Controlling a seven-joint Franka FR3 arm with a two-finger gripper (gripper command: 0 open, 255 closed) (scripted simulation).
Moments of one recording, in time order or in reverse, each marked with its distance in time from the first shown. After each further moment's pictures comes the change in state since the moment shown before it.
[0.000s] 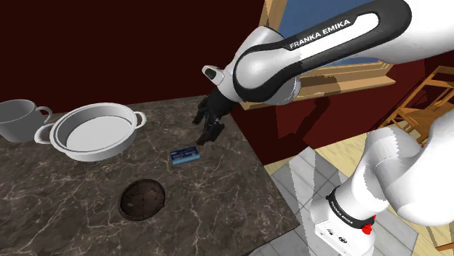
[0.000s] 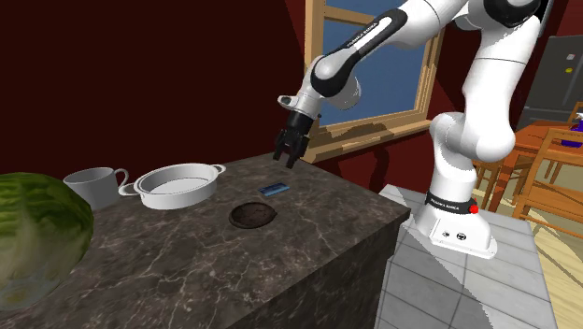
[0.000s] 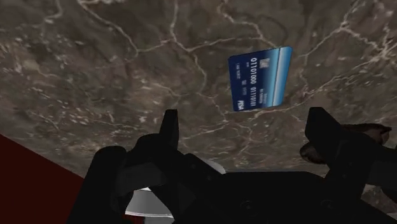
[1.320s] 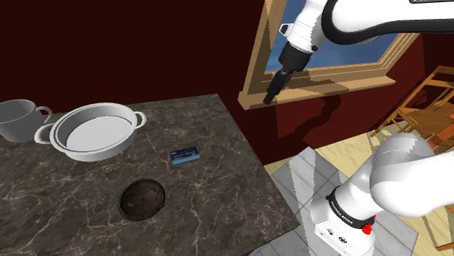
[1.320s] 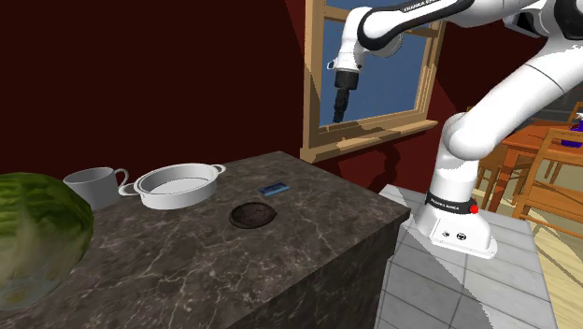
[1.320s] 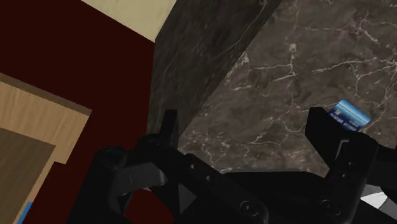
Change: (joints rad) arm -0.498 -0.492 0.079 -0.042 -0.524 -0.672 0.878
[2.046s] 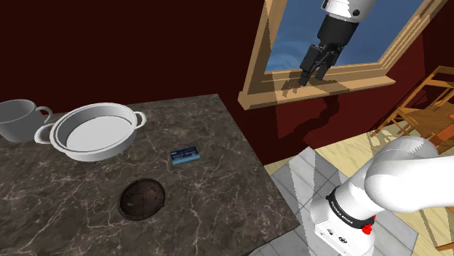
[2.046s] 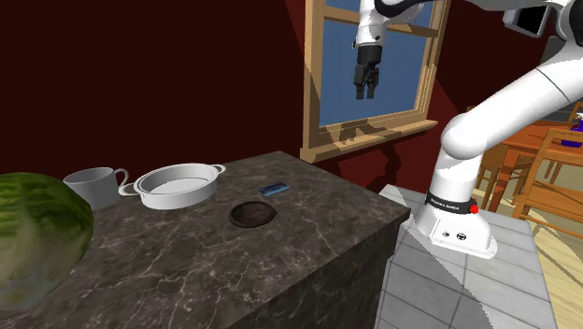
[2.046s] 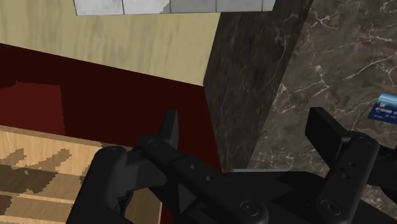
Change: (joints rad) arm -0.155 -0.110 0.012 0.162 -0.096 -0.401 0.253
